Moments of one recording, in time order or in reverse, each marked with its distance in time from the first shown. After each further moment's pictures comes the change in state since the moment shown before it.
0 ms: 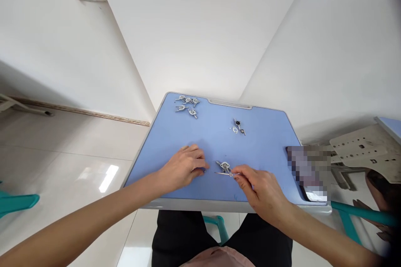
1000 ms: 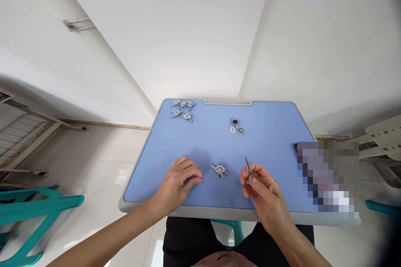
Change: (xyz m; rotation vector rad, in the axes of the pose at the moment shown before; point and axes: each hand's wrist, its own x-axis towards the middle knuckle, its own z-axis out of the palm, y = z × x) left_hand -0.007 0.032 0.023 -0.291 0.222 -0.255; right_hand -0.016 0.034 0.036 1.476 0.289 0.358
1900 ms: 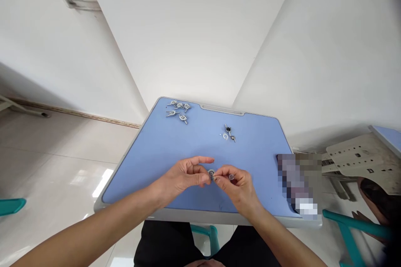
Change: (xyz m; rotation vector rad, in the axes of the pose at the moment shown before) left_hand 0.027 0.021 0.001 -0.864 -0.226 -0.369; right_hand 0.026 -0.019 0.035 -0.531 -0.172 -0.089
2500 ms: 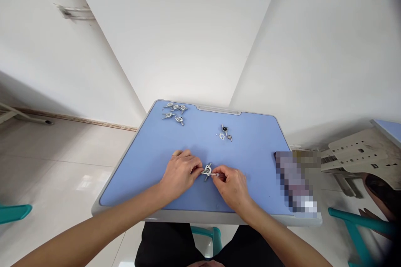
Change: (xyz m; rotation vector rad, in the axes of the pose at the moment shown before) left_hand 0.024 -0.020 0.004 1.300 0.339 0.424; right_hand 0.011 0.026 -0.003 -0.740 0.140 0.055
